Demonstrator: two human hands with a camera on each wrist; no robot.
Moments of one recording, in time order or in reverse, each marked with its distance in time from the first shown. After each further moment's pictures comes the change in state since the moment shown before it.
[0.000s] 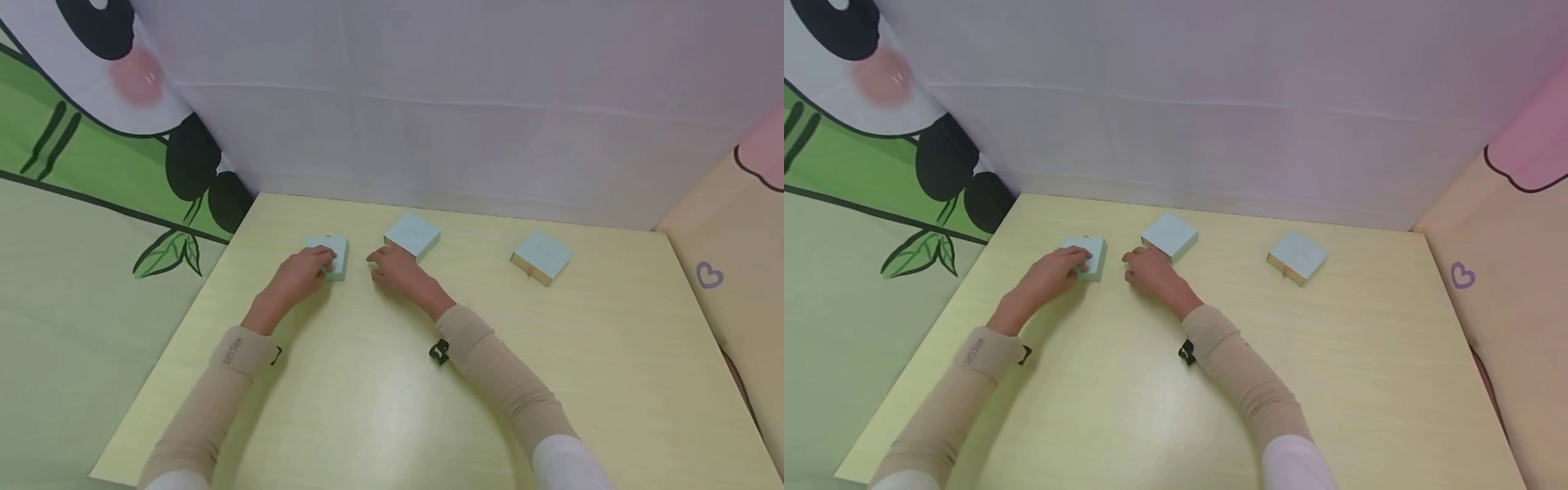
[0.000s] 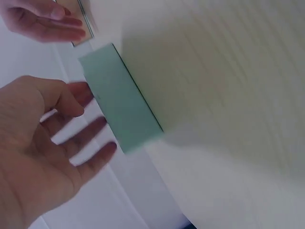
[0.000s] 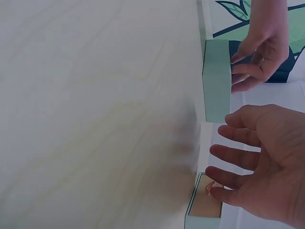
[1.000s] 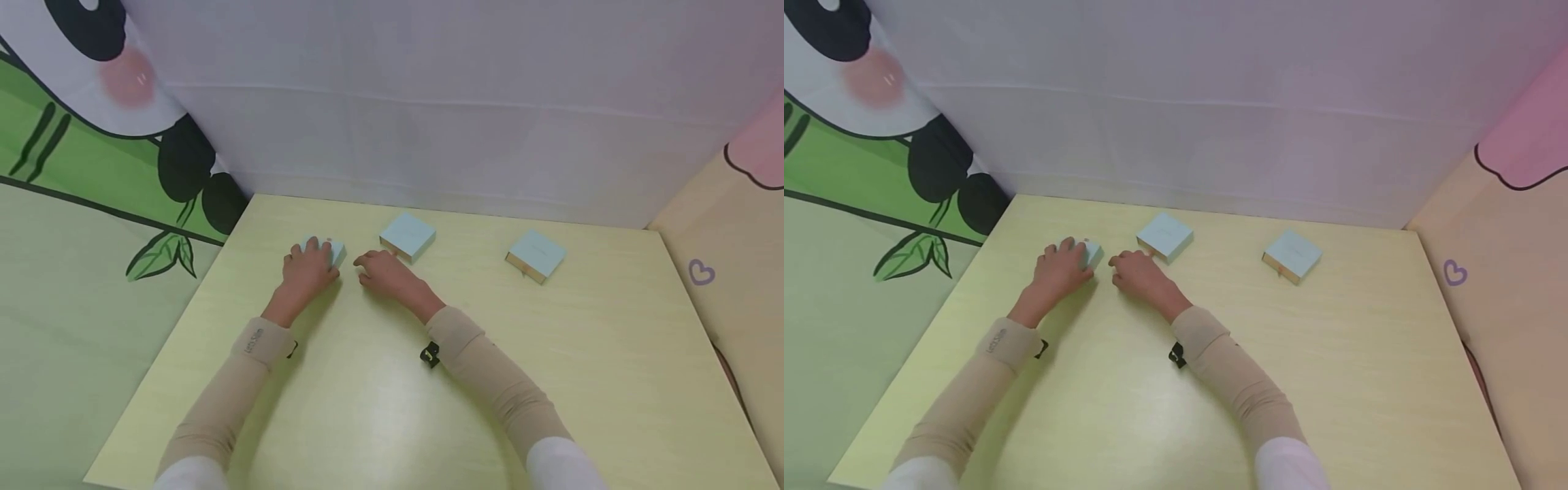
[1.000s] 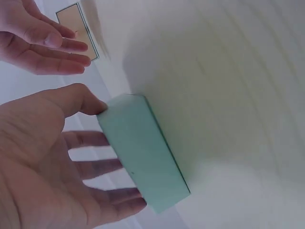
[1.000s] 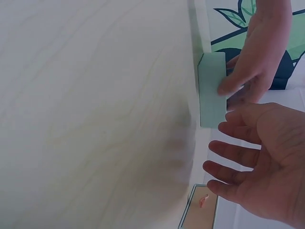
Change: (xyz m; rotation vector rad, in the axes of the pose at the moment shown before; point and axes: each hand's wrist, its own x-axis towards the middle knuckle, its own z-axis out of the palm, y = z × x) left_hand 0.019 0.026 0.003 0.075 -0.082 -0.347; right_hand 0.000 -0.014 -0.002 0.003 -0.017 0.002
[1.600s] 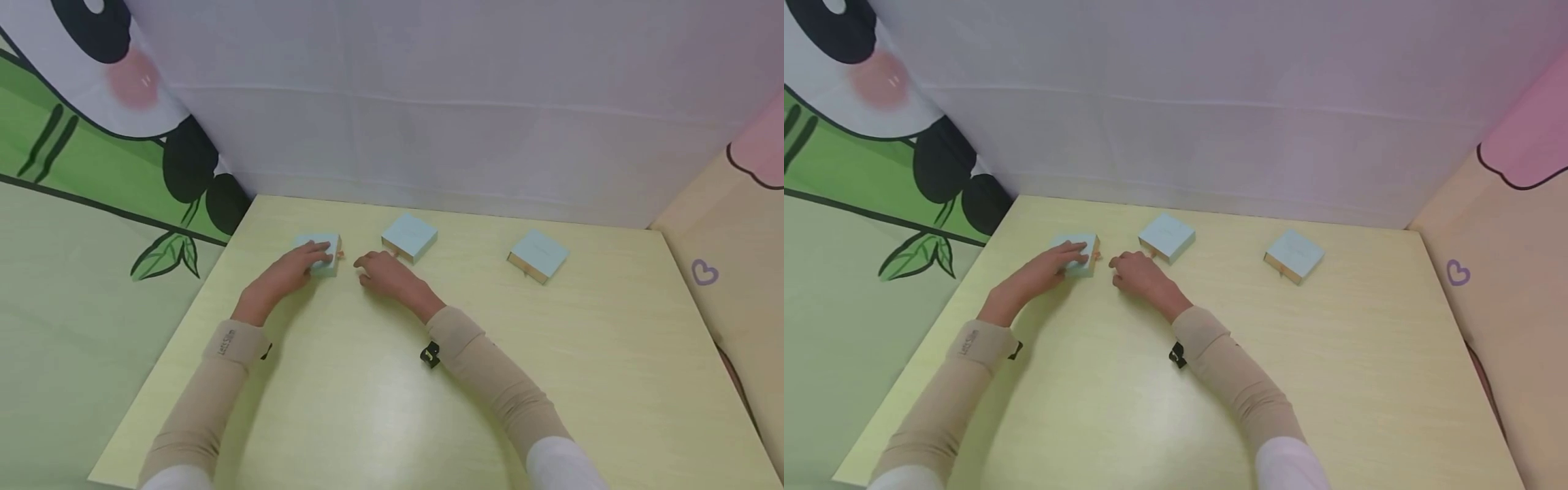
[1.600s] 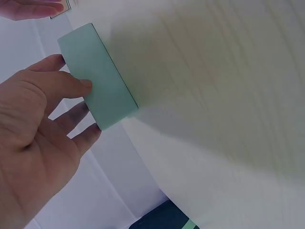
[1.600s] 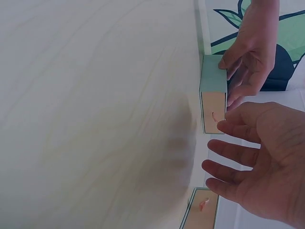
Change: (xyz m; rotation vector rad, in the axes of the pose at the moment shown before) left_hand 0.002 -0.059 -0.006 -0.152 -0.083 0.439; right_hand 0.002 0.001 0.002 0.031 -0.001 -0.059
